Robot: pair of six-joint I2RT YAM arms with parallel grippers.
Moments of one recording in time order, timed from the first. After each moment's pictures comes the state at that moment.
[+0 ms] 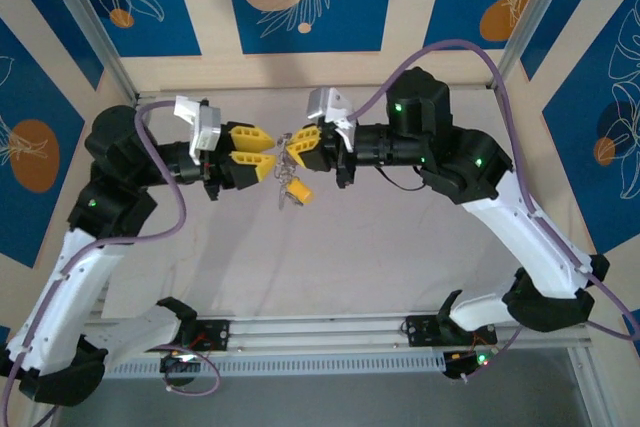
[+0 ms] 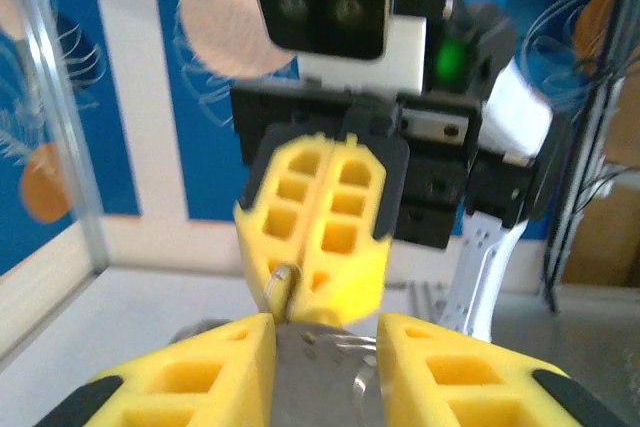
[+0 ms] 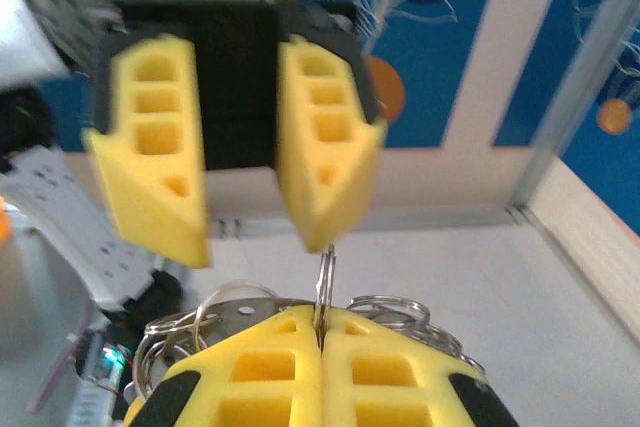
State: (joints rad) left arm -0.51 1.00 1.45 -0.44 0.93 0.02; right arm 0.90 1.39 1.94 -0.83 -0.45 -0.25
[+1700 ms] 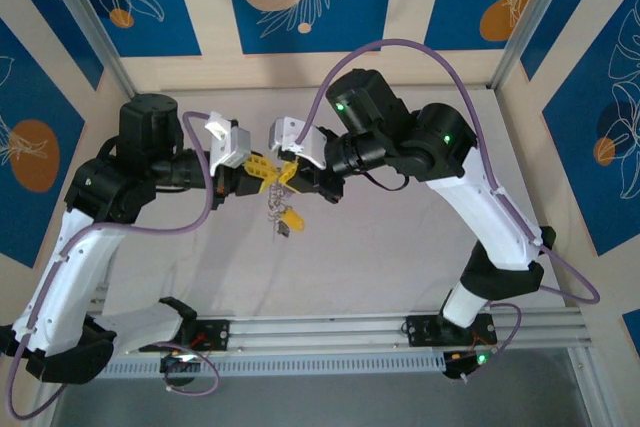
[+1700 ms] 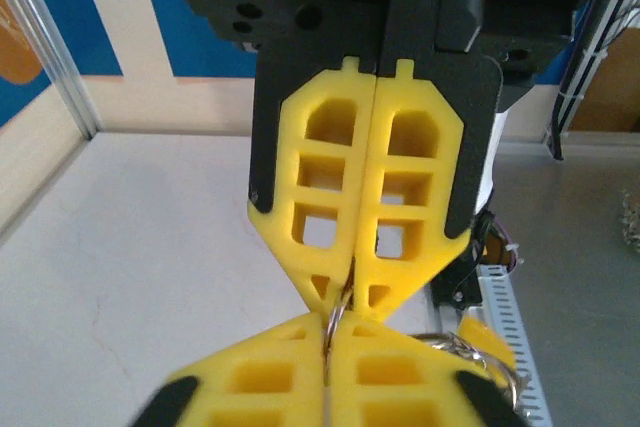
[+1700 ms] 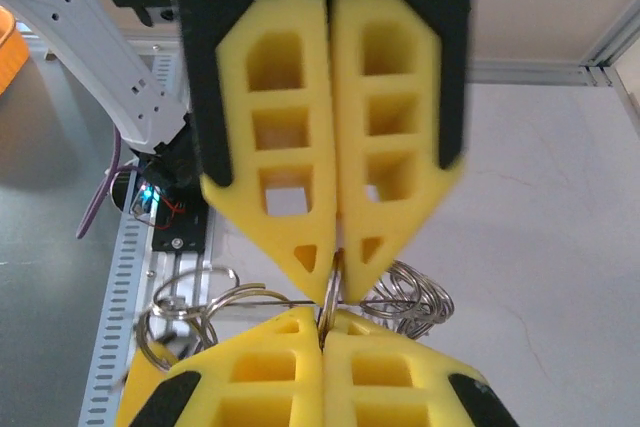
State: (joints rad) left arm -0.52 1.13 1.64 -0.99 0.90 0.43; right arm 1.00 1.66 2.37 -1.38 -0.36 -0.40
